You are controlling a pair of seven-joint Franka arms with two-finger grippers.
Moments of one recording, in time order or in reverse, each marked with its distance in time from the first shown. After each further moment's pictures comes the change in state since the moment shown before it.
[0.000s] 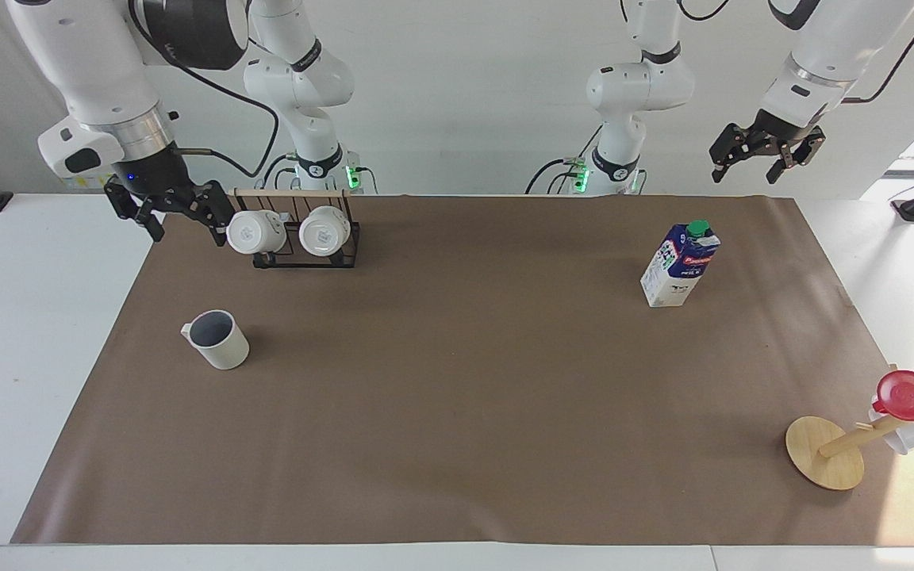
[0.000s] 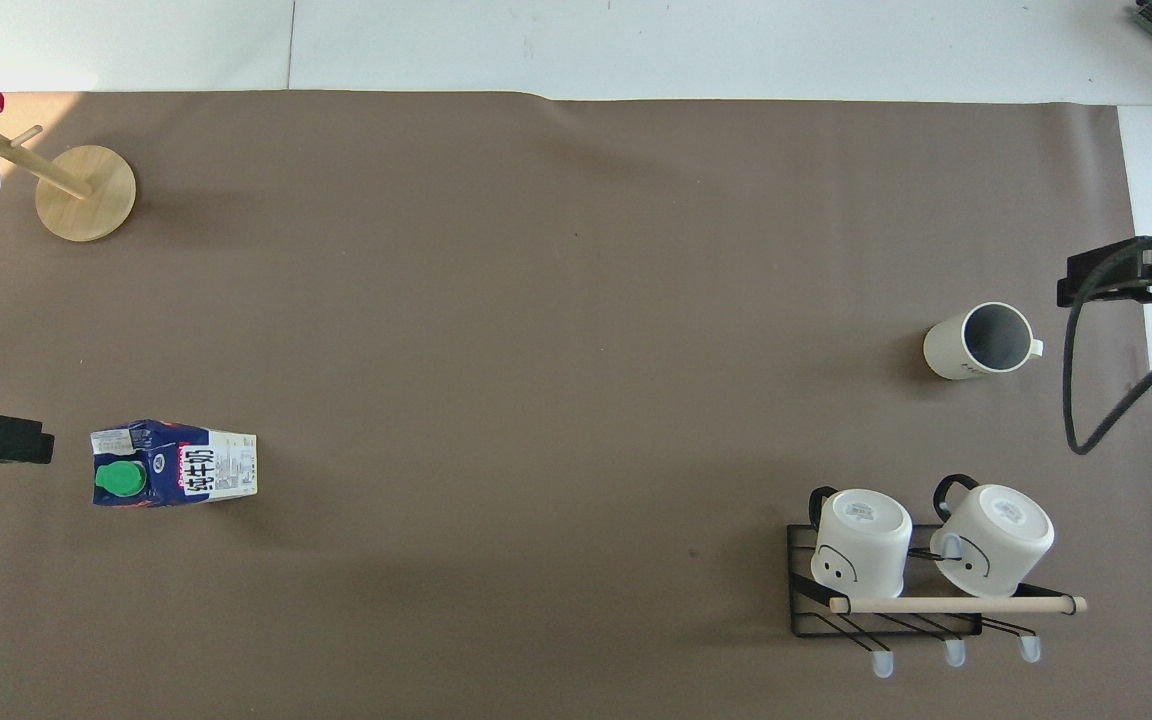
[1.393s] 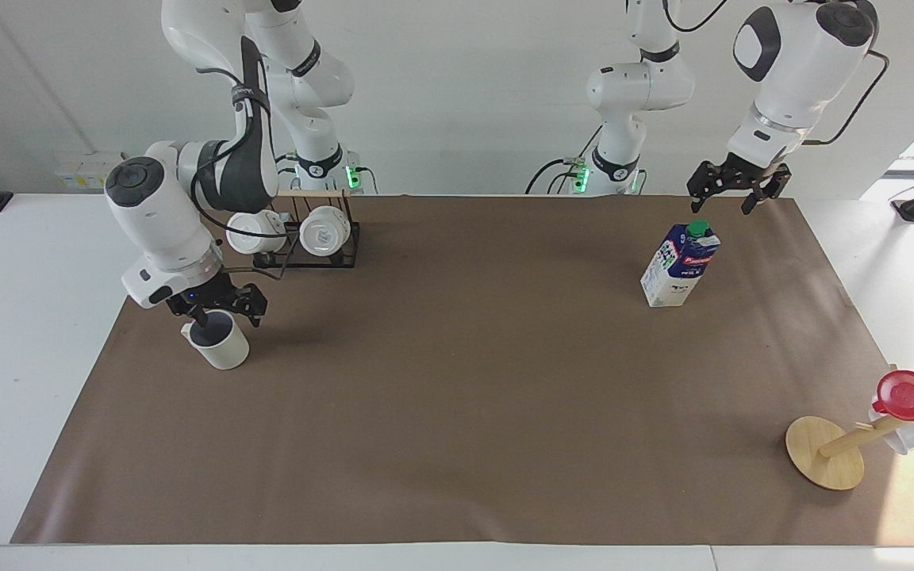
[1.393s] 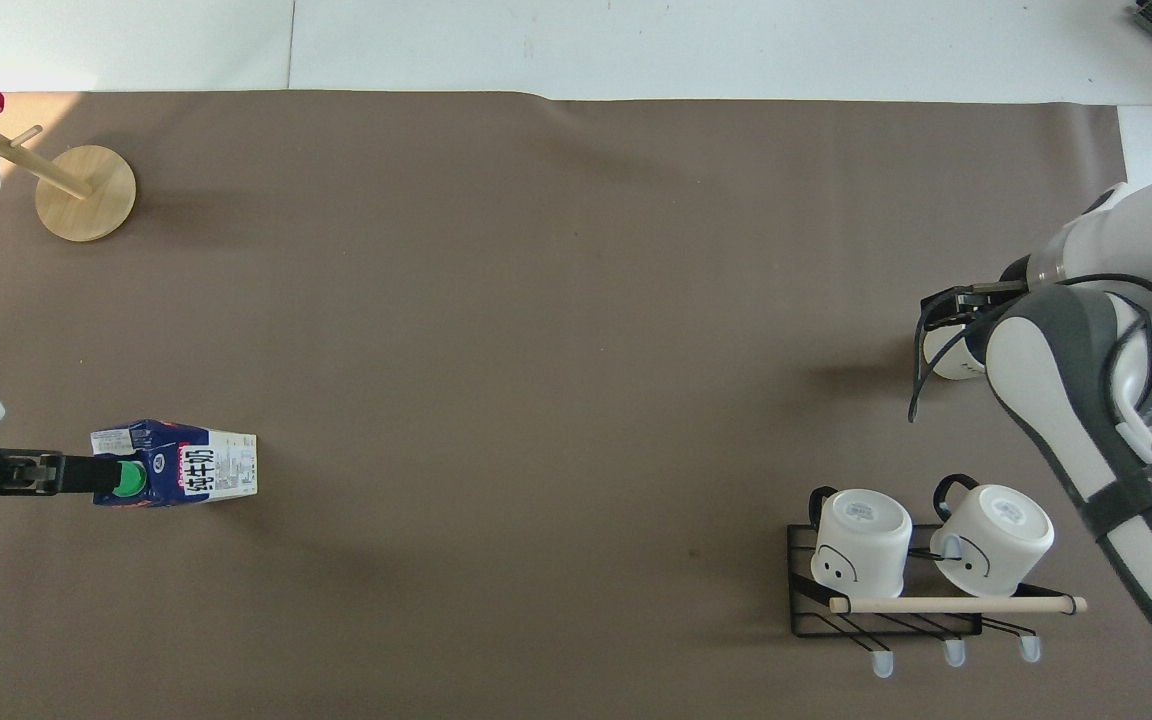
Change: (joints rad) left arm 0.000 -0.044 -0.007 -0.225 0.000 0.216 0.009; right arm -0.021 0.112 -0.003 -0.383 0.000 0.414 -0.071
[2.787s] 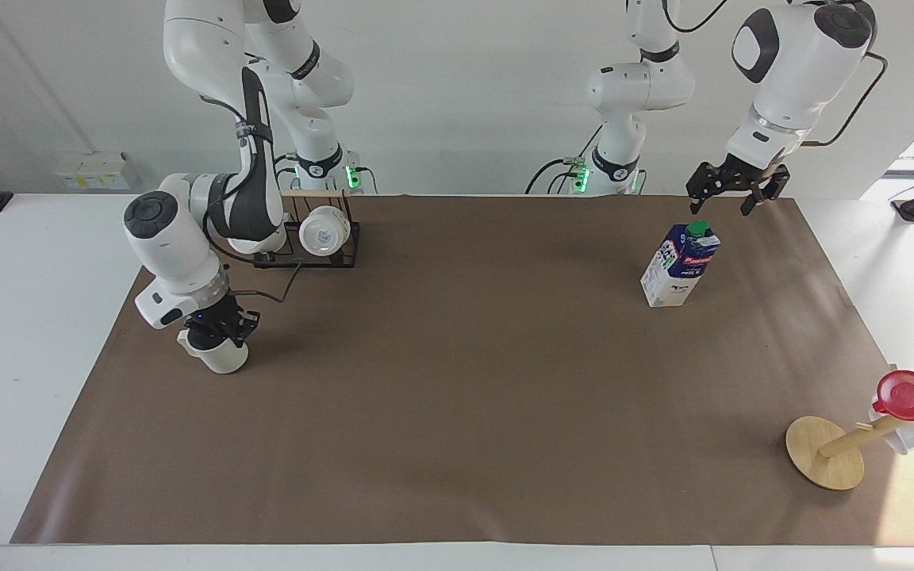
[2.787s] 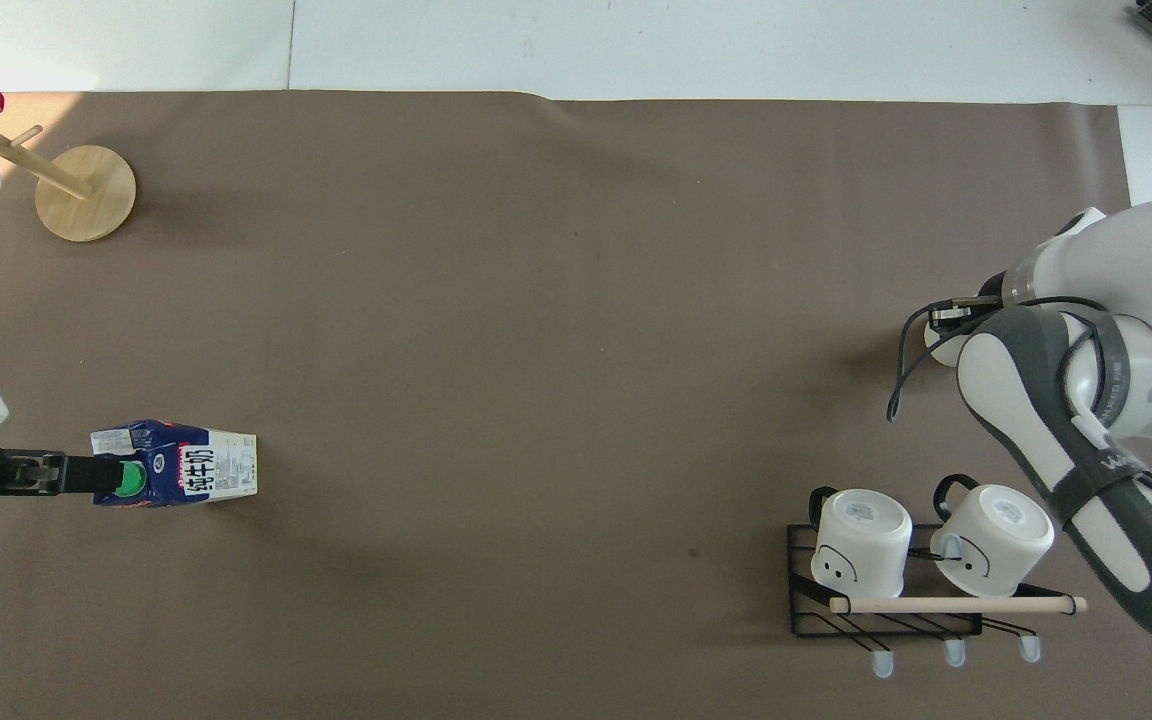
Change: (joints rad) left arm 0.000 0.000 0.000 -0.004 0.000 0.001 0.001; right arm -0.014 0.026 -0.003 -0.066 -0.004 0.142 0.000
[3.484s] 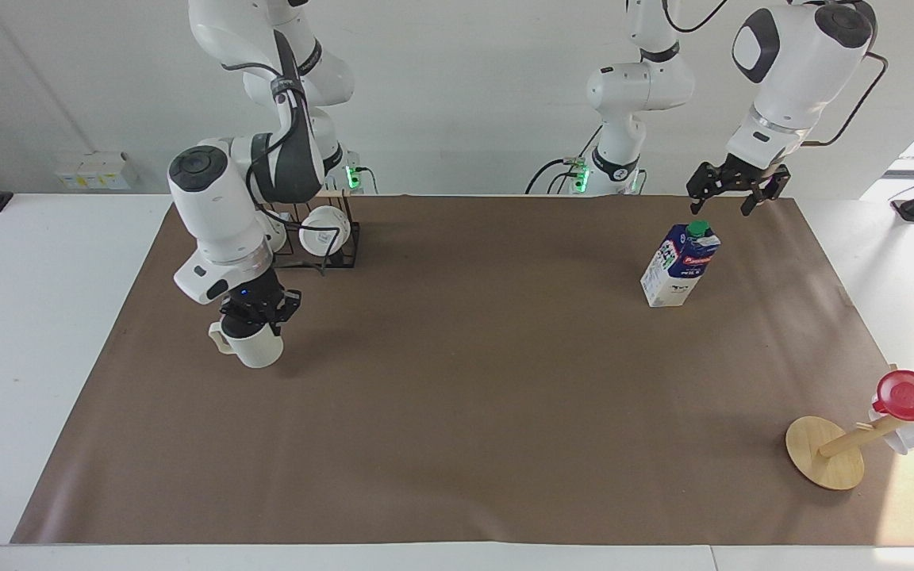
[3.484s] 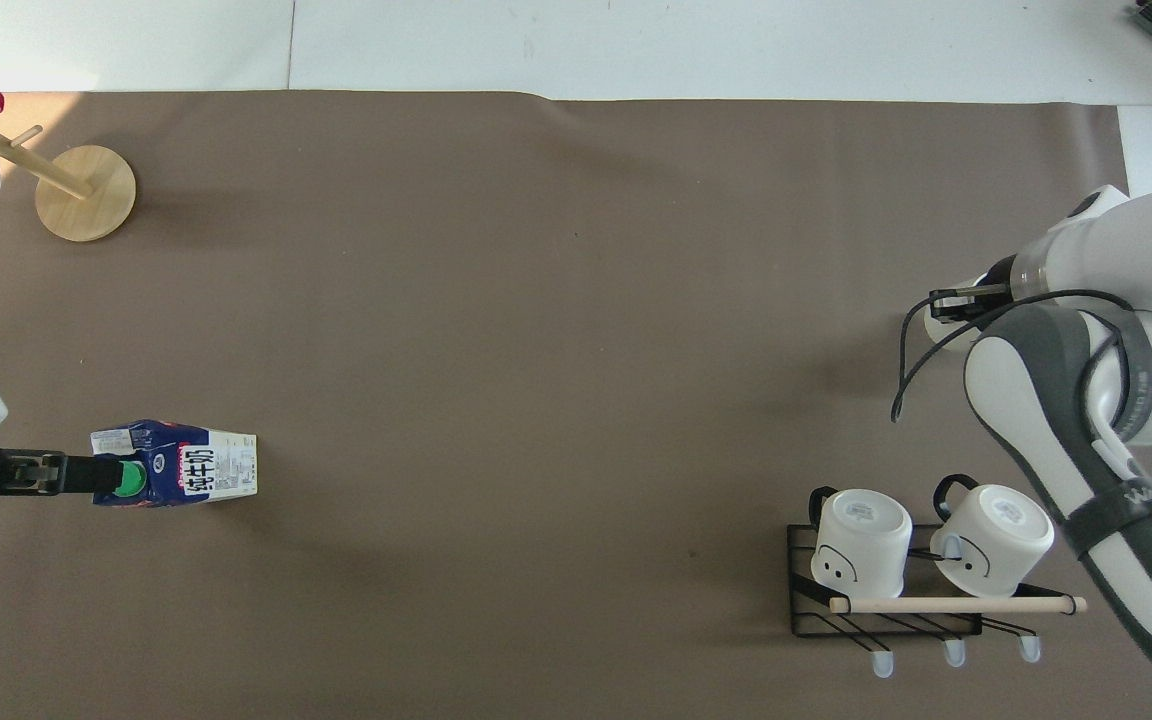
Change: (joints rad) left arm 0.000 0.000 0.000 0.000 0.000 0.001 0.000; right arm 0.159 -0.059 0.039 0.071 0.000 -0.090 0.069
